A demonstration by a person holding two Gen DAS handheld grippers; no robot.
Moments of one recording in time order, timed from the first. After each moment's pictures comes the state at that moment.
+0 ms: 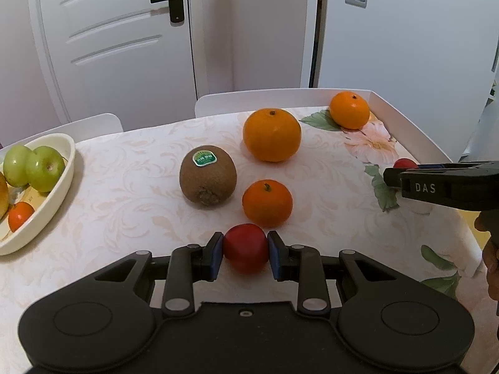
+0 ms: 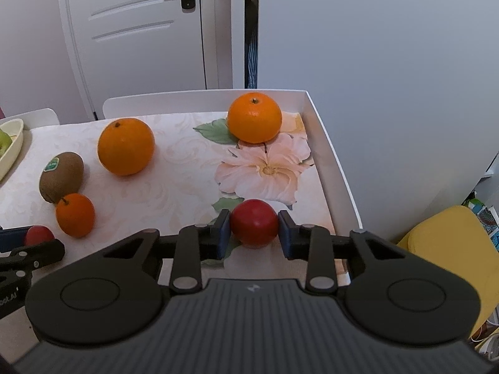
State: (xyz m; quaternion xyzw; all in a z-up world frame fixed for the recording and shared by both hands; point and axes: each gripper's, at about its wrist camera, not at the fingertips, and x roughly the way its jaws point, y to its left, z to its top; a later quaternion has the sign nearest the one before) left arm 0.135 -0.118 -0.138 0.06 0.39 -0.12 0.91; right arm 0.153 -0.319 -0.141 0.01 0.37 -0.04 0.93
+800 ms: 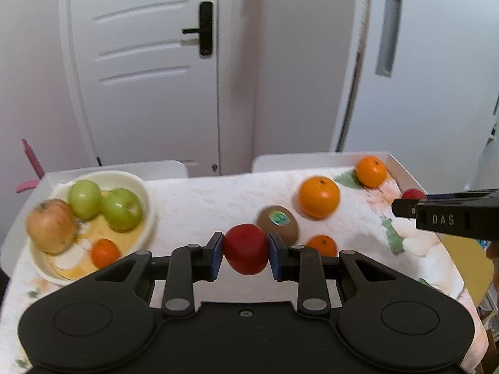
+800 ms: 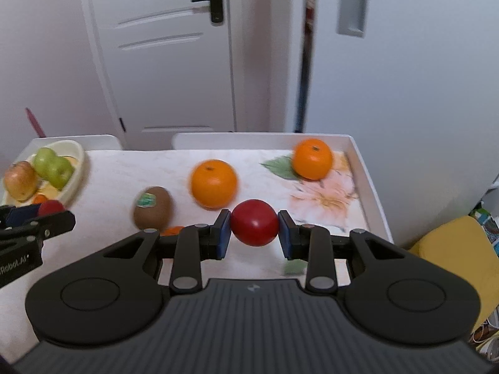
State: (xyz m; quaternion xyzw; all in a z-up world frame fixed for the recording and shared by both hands) left arm 0.122 -0.034 -0.060 0.03 0.34 -0.11 0.93; right arm 0.139 -0.238 -0.056 0.01 0.37 0.00 0.93
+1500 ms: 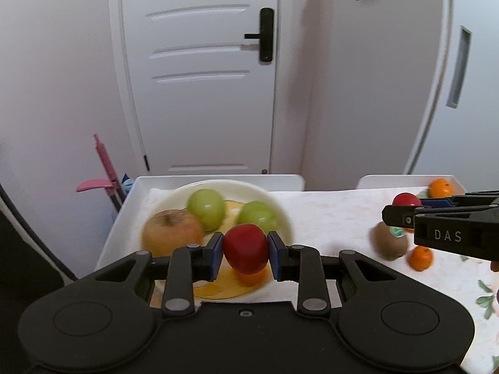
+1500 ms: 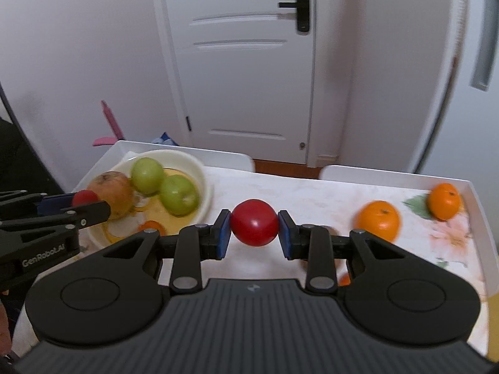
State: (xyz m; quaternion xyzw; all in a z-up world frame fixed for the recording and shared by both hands) left arm 0.143 0.110 -0.042 0.02 0.34 -0.05 0.94; right arm 0.173 -0.073 -0.039 0.00 0.37 0.10 0.93
